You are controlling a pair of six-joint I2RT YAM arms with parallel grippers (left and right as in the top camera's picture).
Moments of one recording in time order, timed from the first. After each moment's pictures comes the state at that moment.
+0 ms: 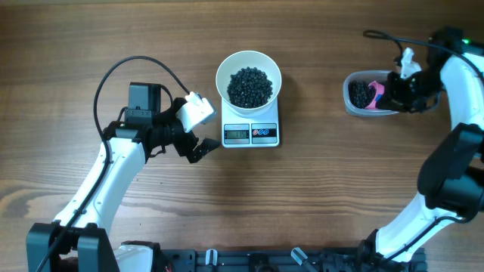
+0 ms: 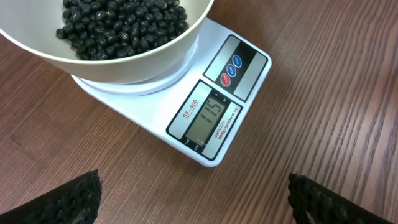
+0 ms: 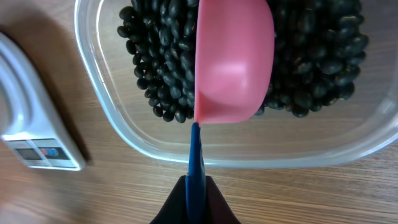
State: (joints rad) left arm -0.10 1.44 0.86 -0.51 0.64 0.76; right arm -0.32 1.98 1.63 -1.25 -0.36 -0.08
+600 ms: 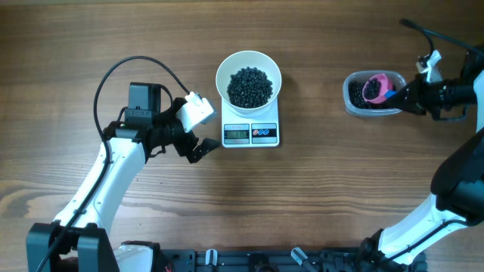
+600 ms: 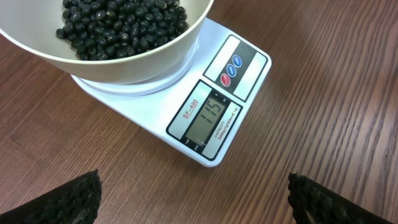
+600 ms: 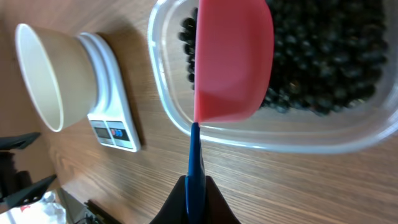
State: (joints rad) left arm -0.10 1.44 0.86 -0.51 0.64 0.76; right arm -0.47 1.98 1.63 -1.32 -0.68 -0.28
